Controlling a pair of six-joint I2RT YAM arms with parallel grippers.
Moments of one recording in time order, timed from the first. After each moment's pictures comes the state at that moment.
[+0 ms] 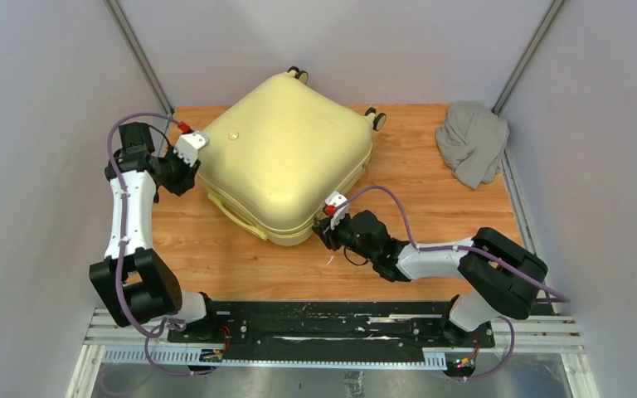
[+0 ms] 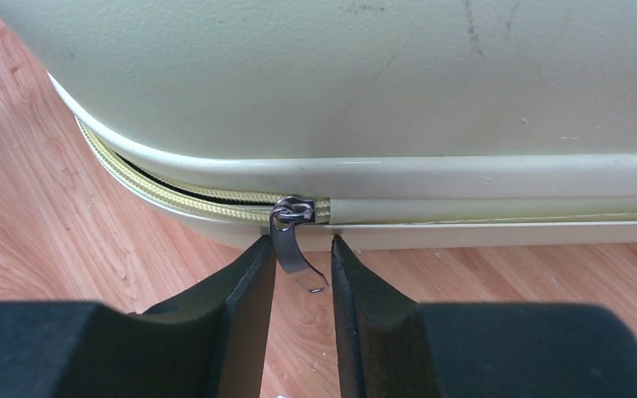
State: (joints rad) left arm 0.30 1.37 1.27 -0.87 0.45 0.91; right arm 0.96 1.49 0.53 0.73 0.05 0.00
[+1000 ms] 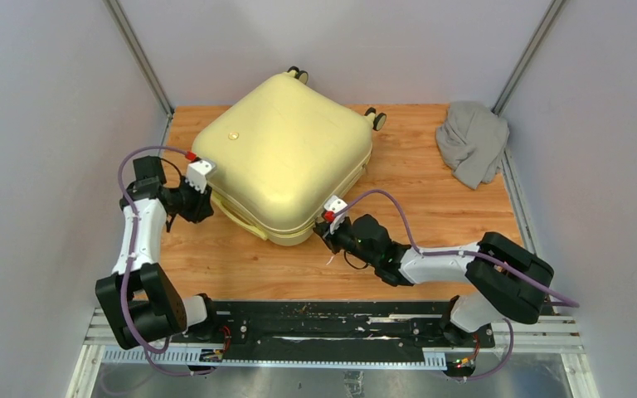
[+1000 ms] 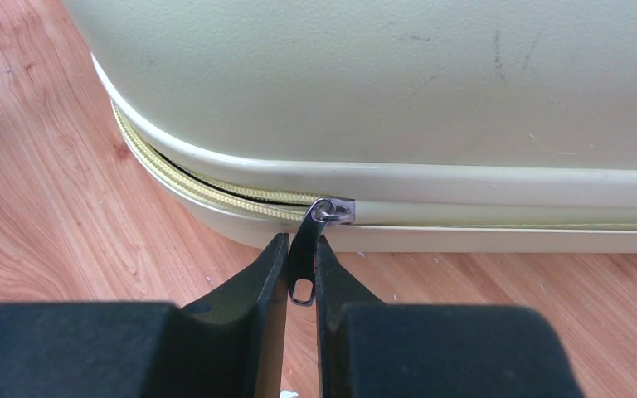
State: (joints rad) left arm 0.36 1.27 0.96 -0.77 0.62 0.80; right arm 1.00 1.45 0.52 0.74 0.07 -0.05
